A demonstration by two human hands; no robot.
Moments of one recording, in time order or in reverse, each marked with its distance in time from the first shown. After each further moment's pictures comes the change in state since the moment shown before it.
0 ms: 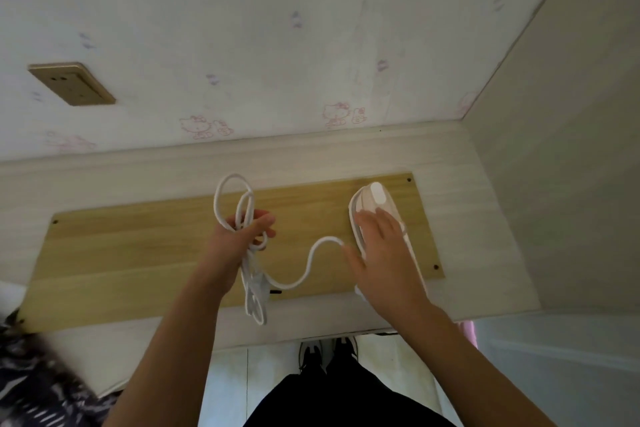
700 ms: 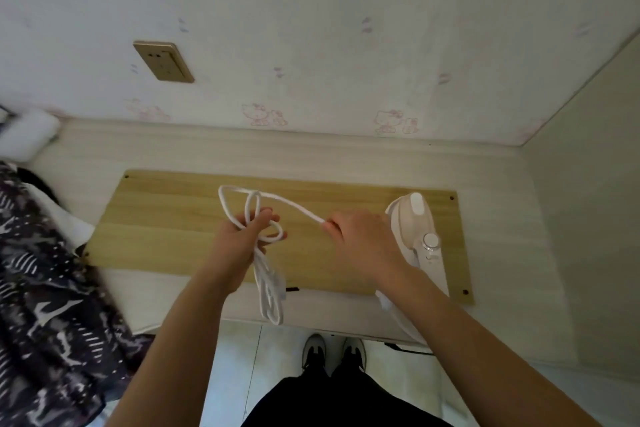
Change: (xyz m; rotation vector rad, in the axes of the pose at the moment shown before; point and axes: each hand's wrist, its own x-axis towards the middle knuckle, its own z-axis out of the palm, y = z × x) left_hand -0.036 -0.015 -0.030 -0.190 0.184 -0.014; right_hand 0.051 -0.044 0.021 -0.183 -0.357 -0.272
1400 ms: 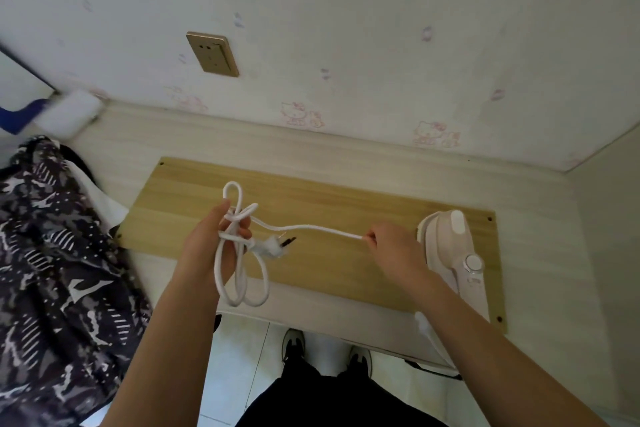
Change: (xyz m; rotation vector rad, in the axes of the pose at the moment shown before) left_hand 0.005 0.014 -0.080 -0.638 0.111 -0.191; right_hand 0.037 0.022 0.046 -0.041 -0.065 0.157
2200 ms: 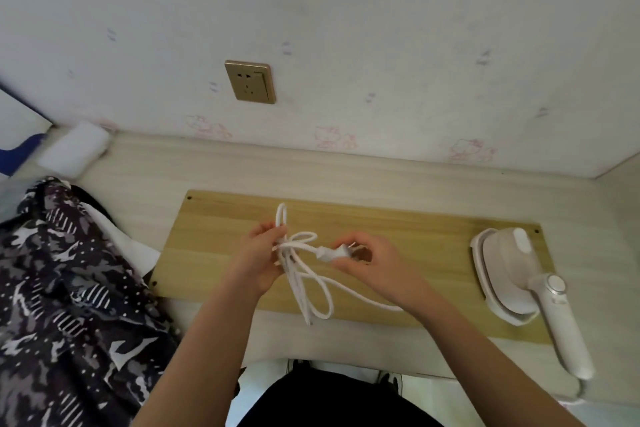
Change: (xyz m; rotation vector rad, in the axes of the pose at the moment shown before) left_hand 0.069 0.059 -0.025 0.395 0.006 -0.086; right_hand 0.007 -0.152 0.002 0.782 -0.041 -0.040
